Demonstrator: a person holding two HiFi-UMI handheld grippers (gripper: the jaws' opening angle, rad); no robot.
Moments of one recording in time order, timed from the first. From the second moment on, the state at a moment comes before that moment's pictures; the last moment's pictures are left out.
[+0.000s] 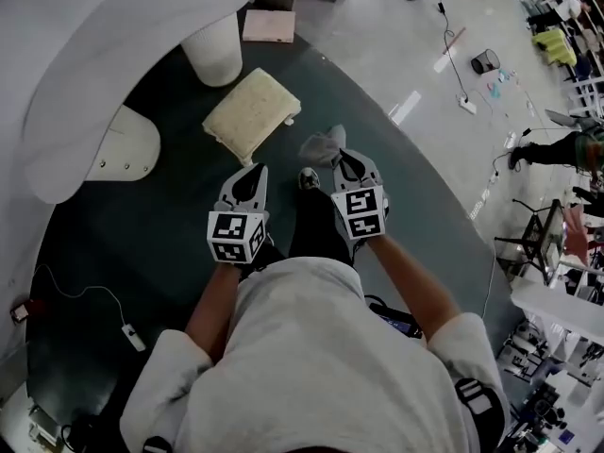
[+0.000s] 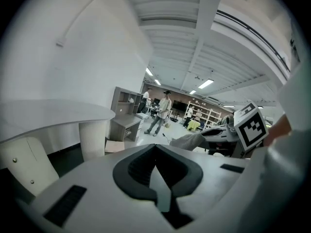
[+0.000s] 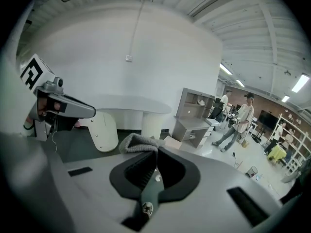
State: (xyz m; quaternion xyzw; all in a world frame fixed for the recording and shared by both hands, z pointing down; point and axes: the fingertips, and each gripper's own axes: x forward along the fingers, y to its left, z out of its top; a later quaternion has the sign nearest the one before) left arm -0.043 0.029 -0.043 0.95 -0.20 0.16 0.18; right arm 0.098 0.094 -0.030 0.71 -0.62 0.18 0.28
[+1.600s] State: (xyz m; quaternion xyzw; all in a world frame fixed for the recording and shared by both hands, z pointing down) left arm 0.178 -0.089 0.351 0.87 -0.26 0.28 0.30; right arm 0.301 -0.094 0.373 0.59 -0.67 0.28 0.35
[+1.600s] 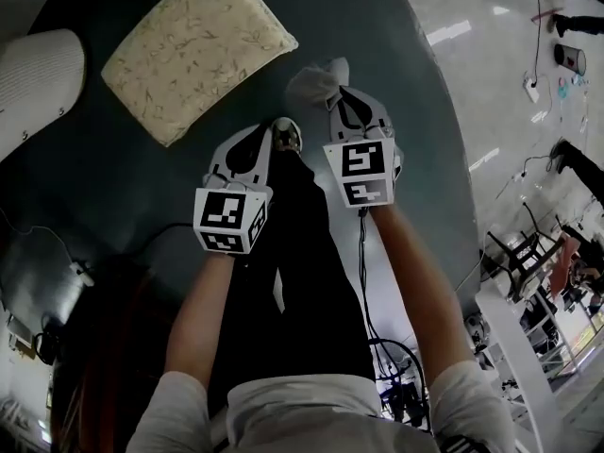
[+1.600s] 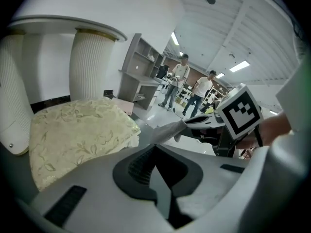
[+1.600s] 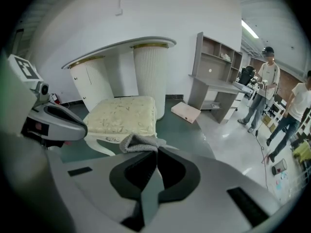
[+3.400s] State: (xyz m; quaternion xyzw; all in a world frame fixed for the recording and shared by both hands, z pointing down) left arm 0.166 -0.148 0.628 0.93 -0.26 0.18 0.18; right arm 0.273 -0.170 0.509 0.69 -0.72 0.02 0.08
